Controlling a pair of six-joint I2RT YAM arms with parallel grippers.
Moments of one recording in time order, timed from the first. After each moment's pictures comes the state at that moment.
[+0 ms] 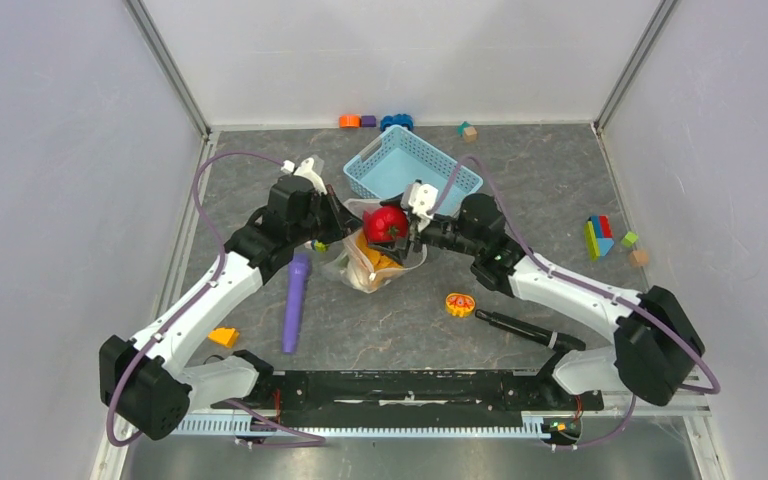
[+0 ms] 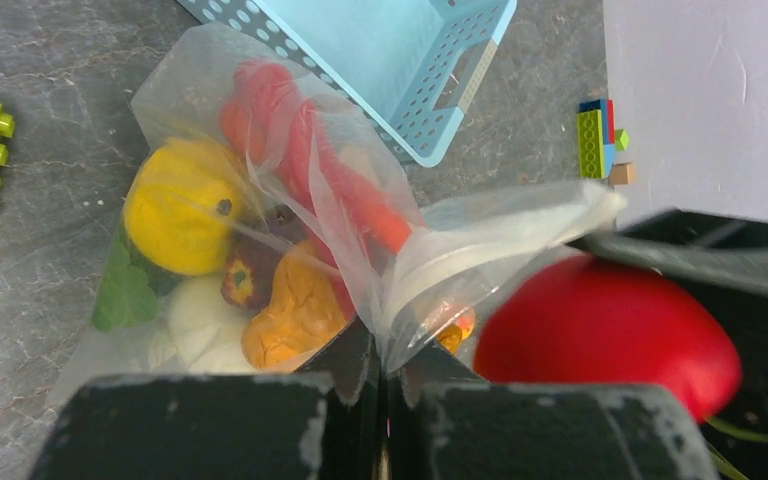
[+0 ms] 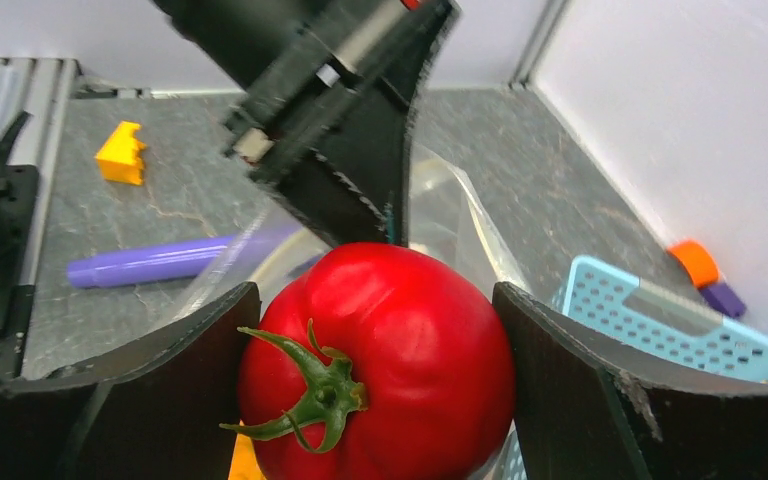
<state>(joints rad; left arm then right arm) -0.51 1.15 0.98 -0.35 0.12 -0.74 0.75 1.32 0.82 0.53 -0.53 -0.21</state>
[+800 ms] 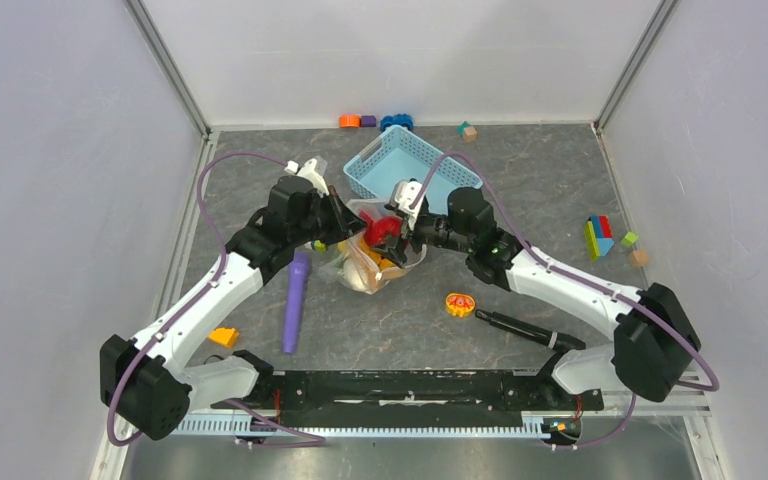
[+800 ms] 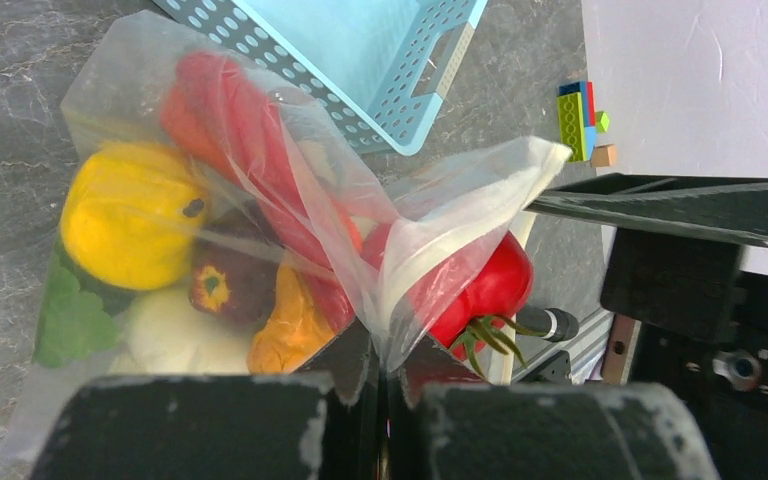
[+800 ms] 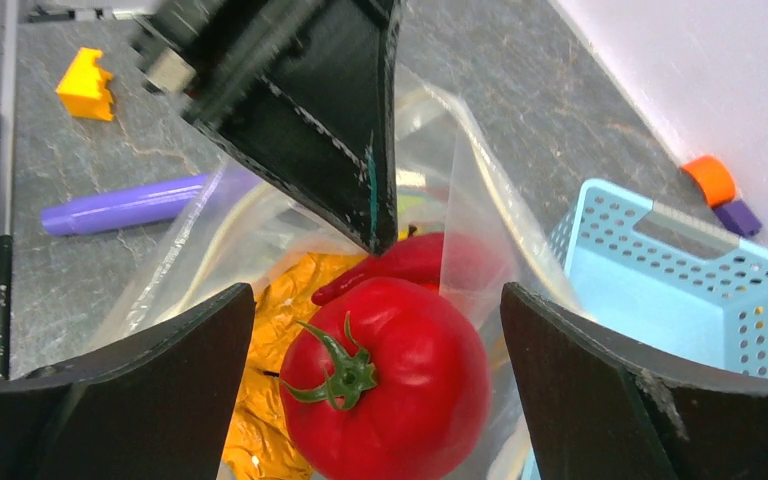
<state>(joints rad) -0.51 1.15 0.96 -0.32 0.18 -0.74 0.76 1.38 0.91 0.27 -0.42 -0.27</state>
